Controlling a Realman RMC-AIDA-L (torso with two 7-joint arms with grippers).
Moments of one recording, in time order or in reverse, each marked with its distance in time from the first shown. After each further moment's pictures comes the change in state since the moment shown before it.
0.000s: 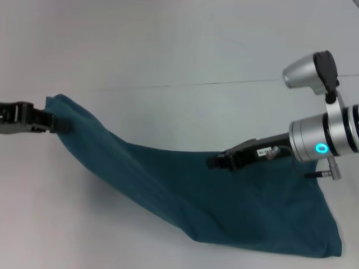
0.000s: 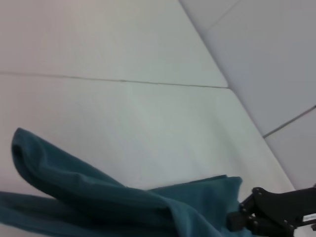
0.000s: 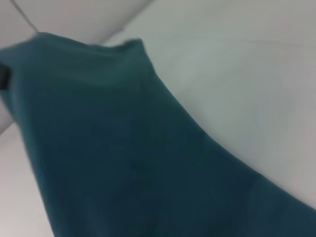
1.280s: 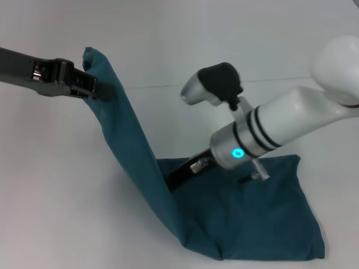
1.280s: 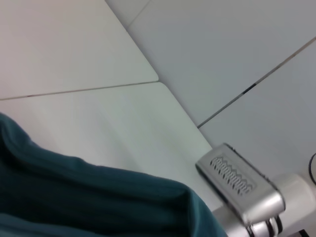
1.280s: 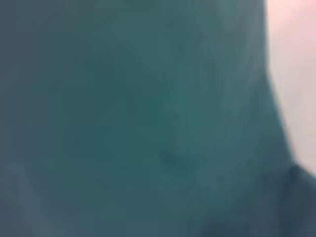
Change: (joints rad) left arm -0.164 0.009 0.024 -0.036 -0.057 0.076 -0.044; right arm 0.281 0.013 -0.374 0.284 0.075 0.266 0.190
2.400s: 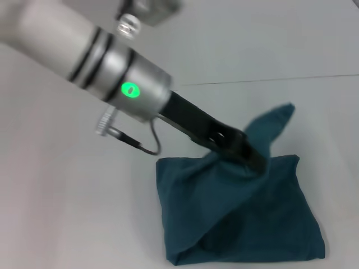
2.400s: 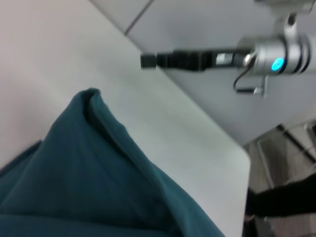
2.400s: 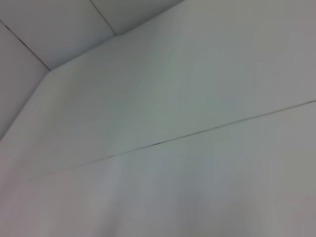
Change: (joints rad) left arm -0.179 -0.257 0.397 -0.035 -0.020 -0.199 -0.051; right arm -0.532 -0.265 0.809 -0.327 -0.026 -0.352 -0.094
